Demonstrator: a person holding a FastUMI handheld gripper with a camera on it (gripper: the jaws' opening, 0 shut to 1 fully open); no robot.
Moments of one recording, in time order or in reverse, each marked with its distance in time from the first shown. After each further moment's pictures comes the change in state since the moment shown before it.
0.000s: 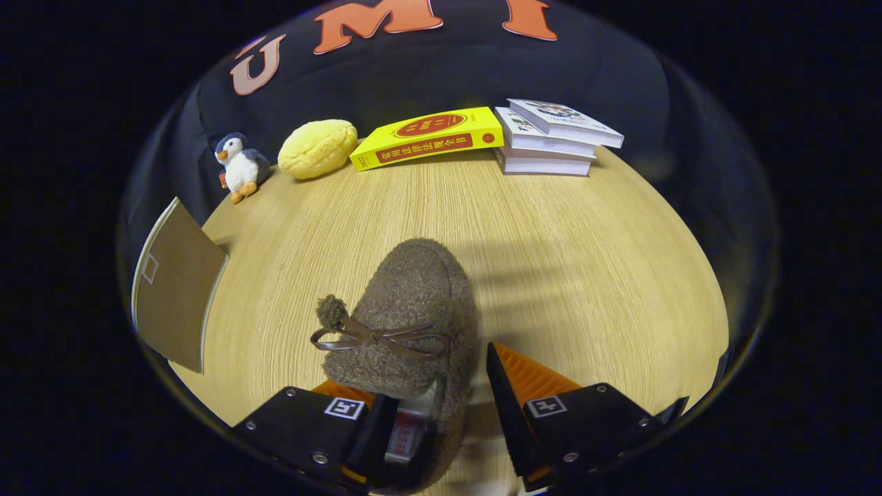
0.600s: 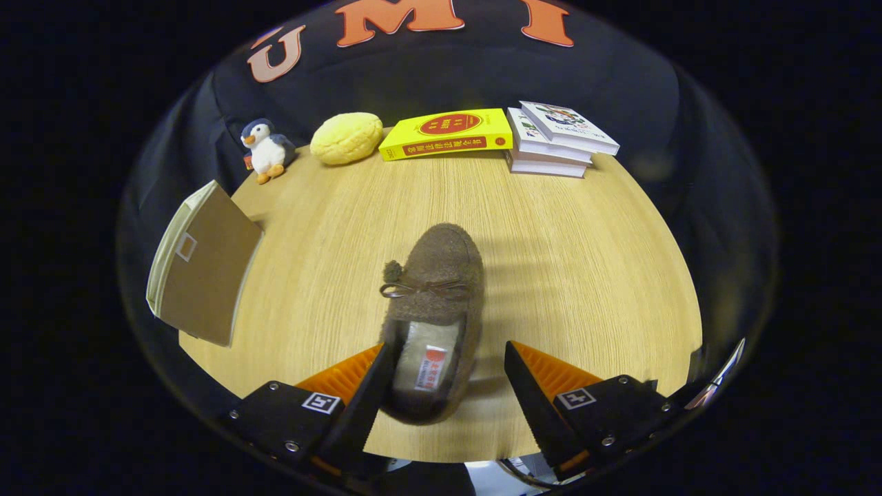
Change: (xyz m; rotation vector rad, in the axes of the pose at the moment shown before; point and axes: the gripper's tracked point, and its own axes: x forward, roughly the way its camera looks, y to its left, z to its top) arm -0.063 0.001 -0.009 -0.103 0.061 -0.016
